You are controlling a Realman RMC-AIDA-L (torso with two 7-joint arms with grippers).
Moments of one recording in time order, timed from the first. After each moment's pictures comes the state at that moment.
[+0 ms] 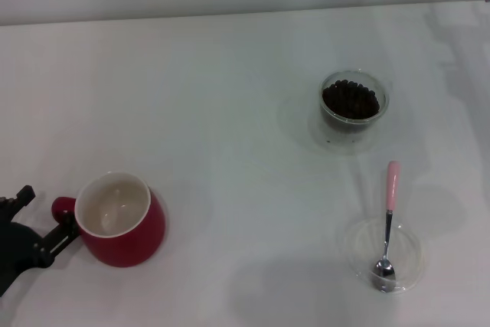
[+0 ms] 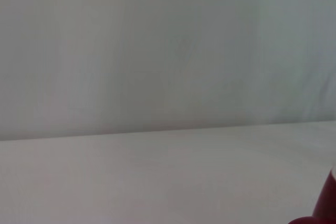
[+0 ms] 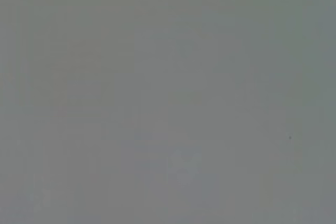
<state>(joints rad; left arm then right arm) -0.25 -2.08 2.84 -0.05 -0.80 1.33 -0.47 0.68 2.02 -0.64 -0.05 -0.43 -0.89 0.15</state>
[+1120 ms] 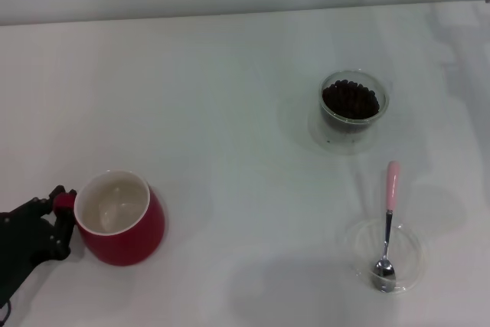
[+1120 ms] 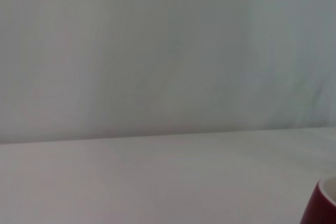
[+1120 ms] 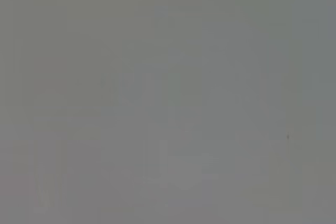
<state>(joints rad) -0.26 -2.08 2.83 0.00 -0.80 1.30 -0.45 0.68 2.02 -0.65 -0.05 -0.41 -0.89 0.14</state>
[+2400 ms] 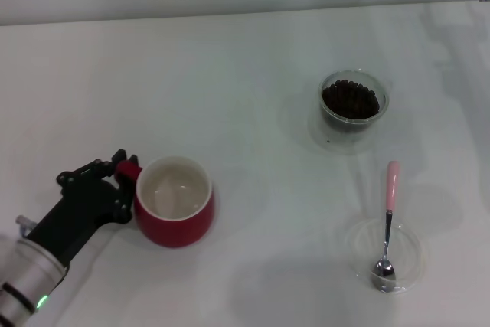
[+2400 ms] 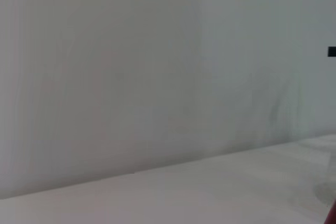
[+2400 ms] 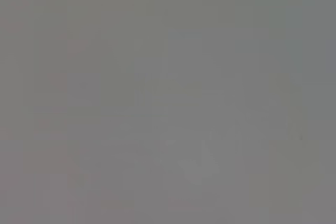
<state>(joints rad) -0.34 -2.09 2.84 0.21 -0.85 1.18 -0.22 0.69 2.02 -0.66 -0.05 -0.41 -0.90 0.15</state>
